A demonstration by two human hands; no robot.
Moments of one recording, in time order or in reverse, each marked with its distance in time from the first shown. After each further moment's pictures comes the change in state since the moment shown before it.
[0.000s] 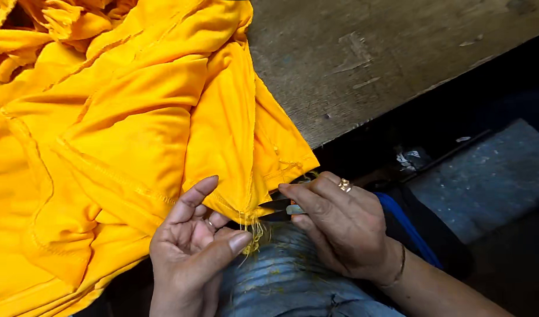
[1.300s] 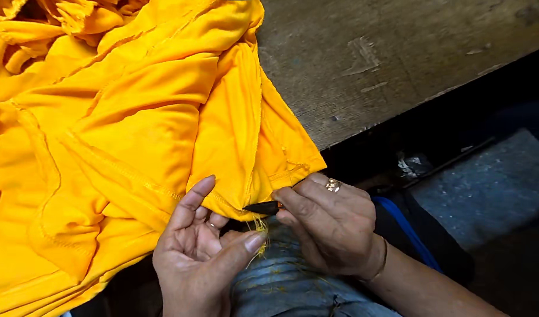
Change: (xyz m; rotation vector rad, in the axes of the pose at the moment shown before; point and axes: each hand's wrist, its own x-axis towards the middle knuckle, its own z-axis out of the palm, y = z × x) left_hand -0.009 -0.002 0.008 0.048 0.093 0.081; right_hand 0.017 -0.008 0.015 0.007 0.065 -0.066
